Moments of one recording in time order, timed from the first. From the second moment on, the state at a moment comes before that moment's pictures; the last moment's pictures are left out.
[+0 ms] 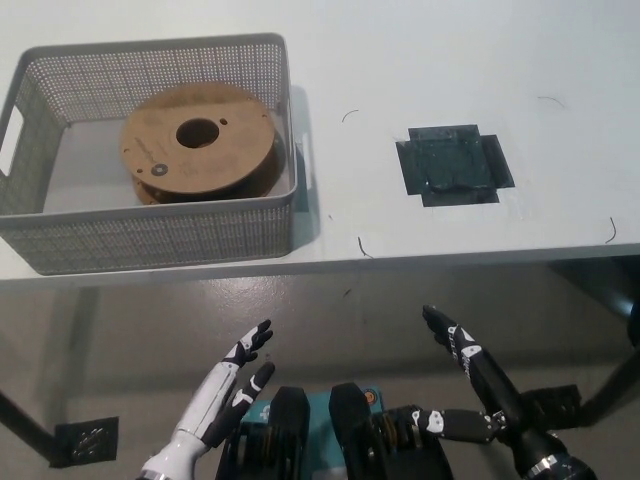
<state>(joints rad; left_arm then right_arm) -0.10 0.15 -0.15 0.29 0.27 -0.34 -0.04 -0.11 -0.11 0.13 0.26 -0.11 -0.27 0.21</state>
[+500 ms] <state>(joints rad) -0.07 0.13 -0.14 0.29 0.29 -0.35 -0.01 -0.11 -0.10 0.15 0.25 -0.12 -0.27 0.21</state>
